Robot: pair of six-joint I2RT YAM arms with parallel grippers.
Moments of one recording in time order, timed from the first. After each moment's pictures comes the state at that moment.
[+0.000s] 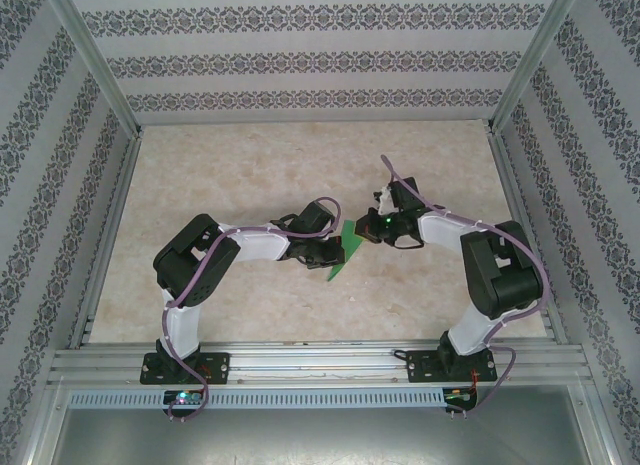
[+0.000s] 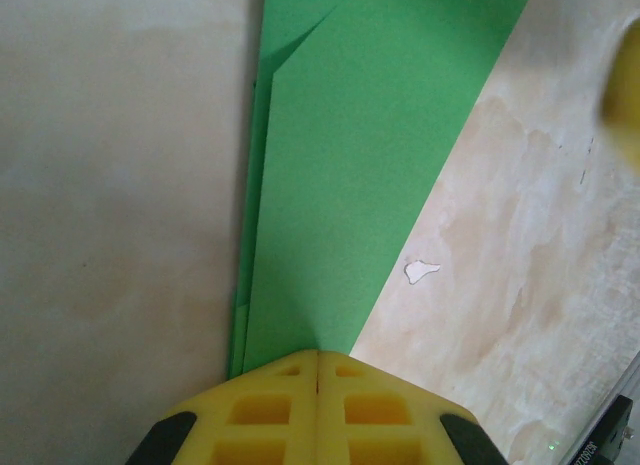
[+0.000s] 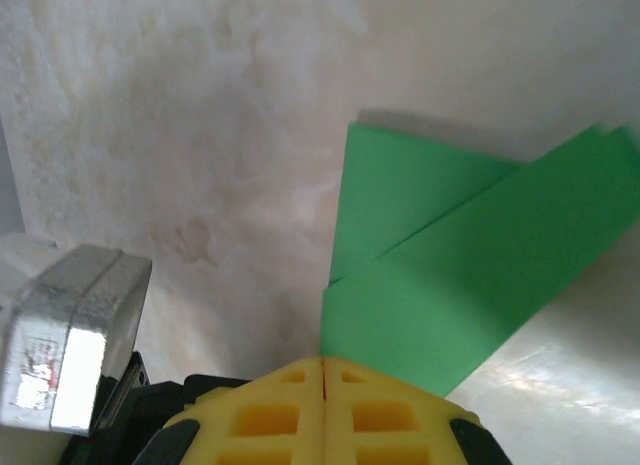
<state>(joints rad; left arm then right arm) -0.73 1.96 1.10 -0.11 0.40 -0.84 0.29 1.68 0.86 -0.18 -0.61 0.66</state>
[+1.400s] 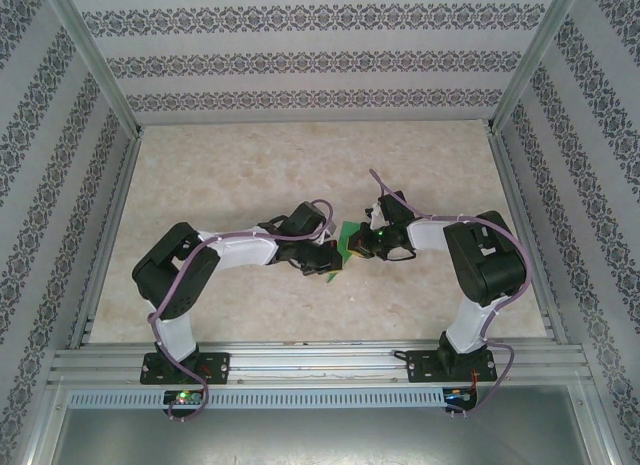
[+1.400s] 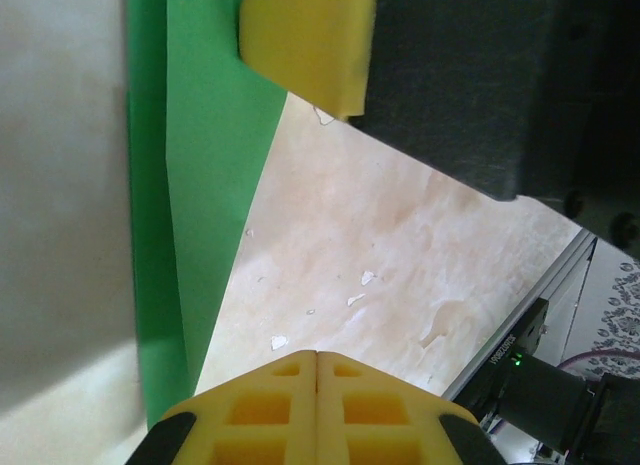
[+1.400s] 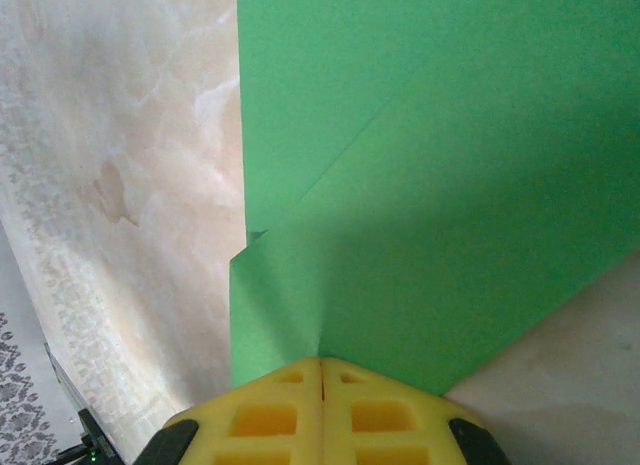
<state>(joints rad) -0.73 1.83 1.01 -0.14 0.55 -0.87 0.34 1.79 0.80 -0.09 -0.64 0.70</state>
